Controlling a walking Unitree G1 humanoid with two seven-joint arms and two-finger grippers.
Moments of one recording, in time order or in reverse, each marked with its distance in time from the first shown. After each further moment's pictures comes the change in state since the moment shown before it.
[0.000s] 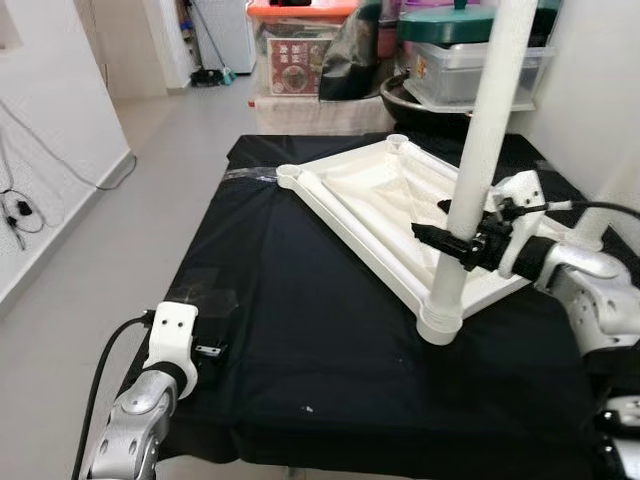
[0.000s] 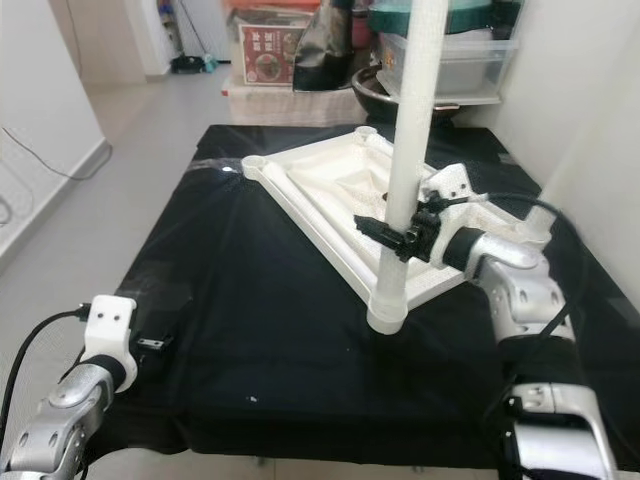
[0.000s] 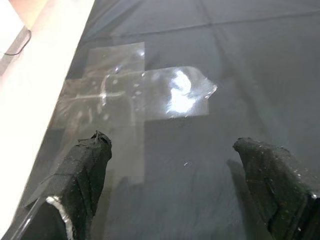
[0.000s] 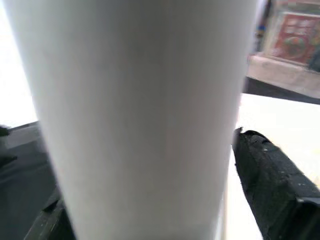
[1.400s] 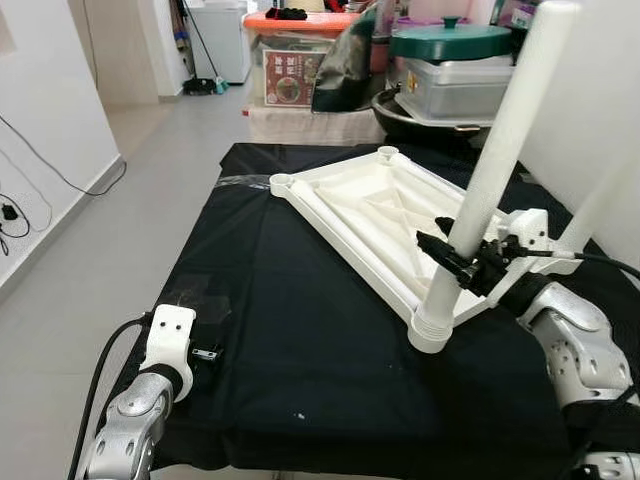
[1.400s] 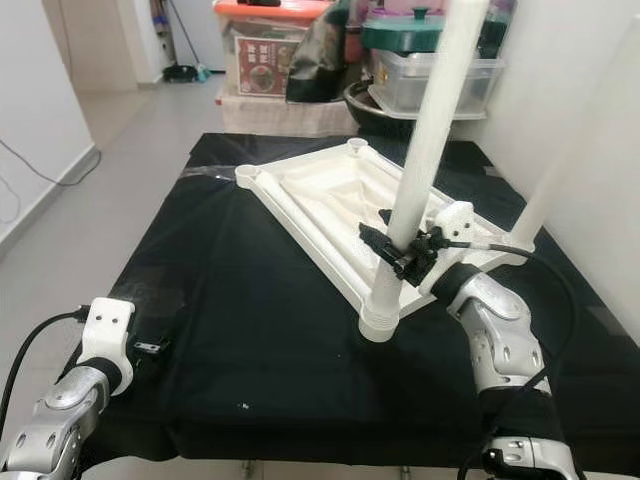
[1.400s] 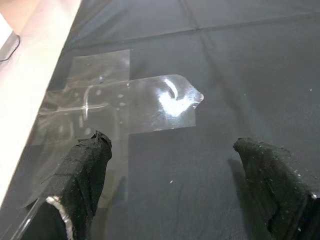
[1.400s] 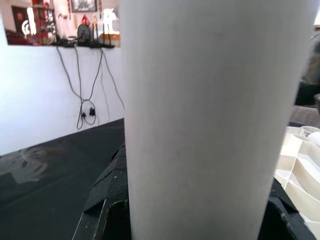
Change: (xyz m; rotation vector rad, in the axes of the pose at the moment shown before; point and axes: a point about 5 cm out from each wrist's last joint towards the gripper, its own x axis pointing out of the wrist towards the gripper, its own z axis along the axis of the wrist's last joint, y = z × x) left arm 0.001 0.002 -0.006 0.019 0.021 -0.009; right arm -0.001 0.039 -0.035 0.024 -0.132 -0.108
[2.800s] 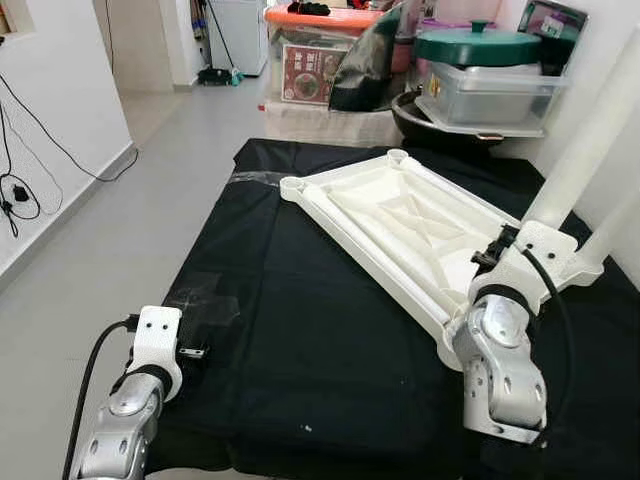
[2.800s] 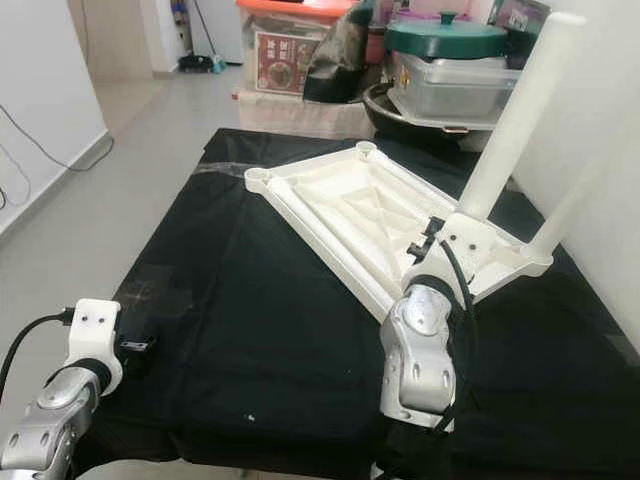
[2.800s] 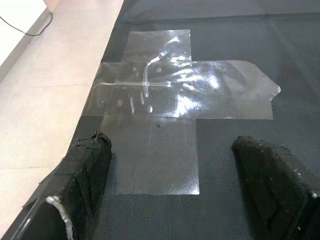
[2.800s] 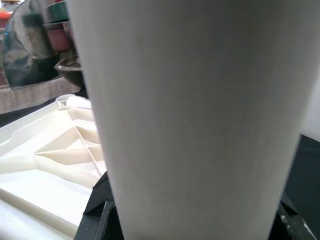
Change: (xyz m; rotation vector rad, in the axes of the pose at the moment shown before) left arm 0.000 0.012 -0.004 -0.029 0.019 0.092; right arm -0.003 0.041 0.001 0.162 0.071 -1.287
